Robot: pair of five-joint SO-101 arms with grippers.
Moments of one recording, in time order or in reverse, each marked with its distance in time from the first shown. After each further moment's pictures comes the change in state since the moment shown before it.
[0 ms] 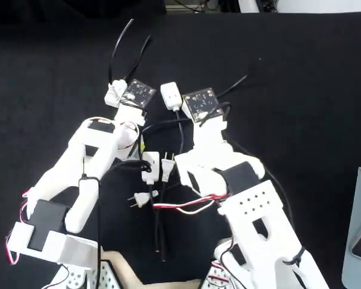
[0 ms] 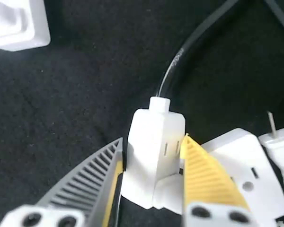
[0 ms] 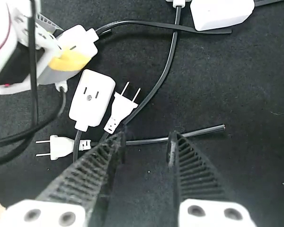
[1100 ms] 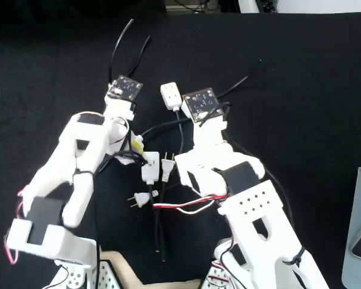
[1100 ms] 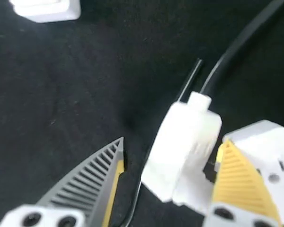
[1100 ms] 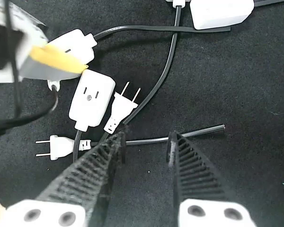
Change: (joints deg) left arm -4.6 2.3 -4.8 6.6 0.2; right arm 0.0 0.0 0.0 0.0 0.0
